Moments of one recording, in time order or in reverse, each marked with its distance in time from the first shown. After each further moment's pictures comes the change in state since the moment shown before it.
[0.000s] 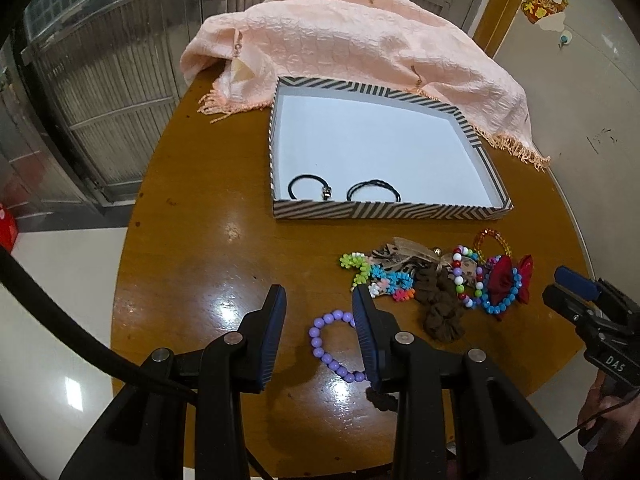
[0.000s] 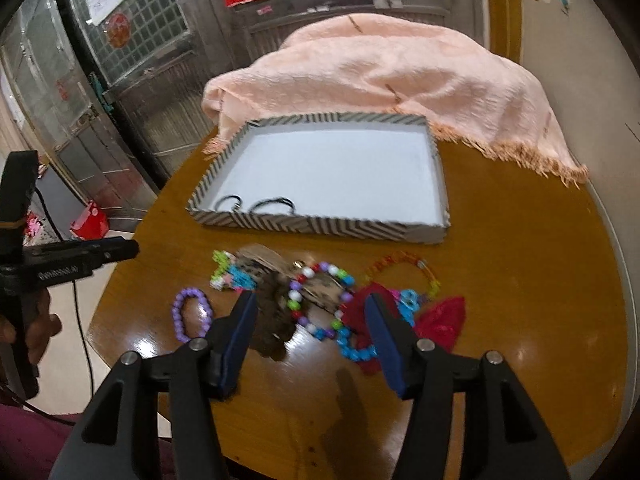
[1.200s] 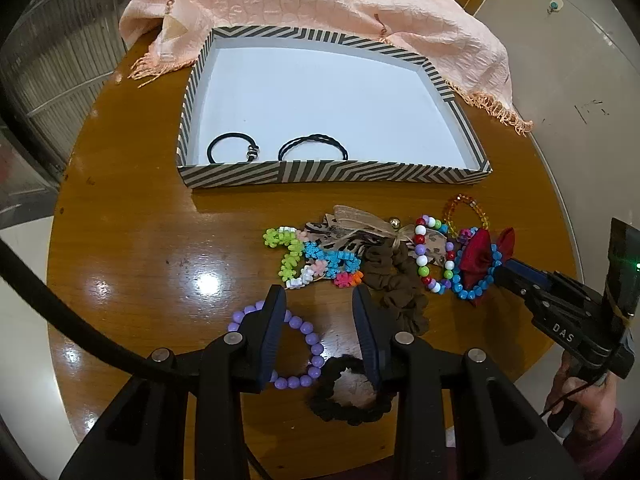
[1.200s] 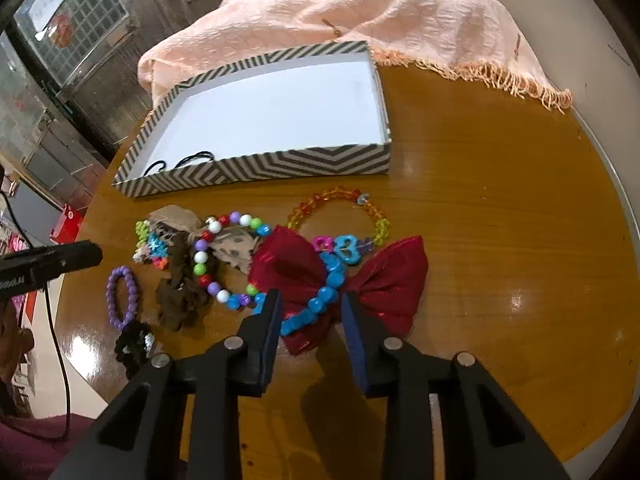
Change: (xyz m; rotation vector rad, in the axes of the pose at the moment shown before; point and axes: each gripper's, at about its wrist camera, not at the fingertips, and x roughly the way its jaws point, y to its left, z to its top) left arm 0.049 -0.044 0.003 0.033 0.150 -0.103; right arm 0.055 -0.057 -0.014 0.127 0.140 -0.035
